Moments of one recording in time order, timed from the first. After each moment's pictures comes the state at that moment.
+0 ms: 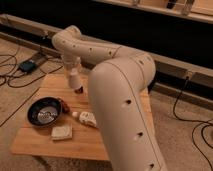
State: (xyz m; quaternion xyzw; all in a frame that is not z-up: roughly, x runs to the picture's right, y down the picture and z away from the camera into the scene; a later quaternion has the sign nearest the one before) arm -0.184 -0.088 0.843 -0.23 0.06 0.47 0.85
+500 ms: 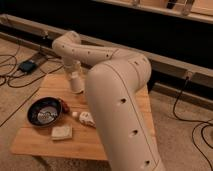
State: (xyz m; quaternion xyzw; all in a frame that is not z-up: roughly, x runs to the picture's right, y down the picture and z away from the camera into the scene) arm -0.183 -0.069 0.862 -0.23 0.08 0.46 0.85
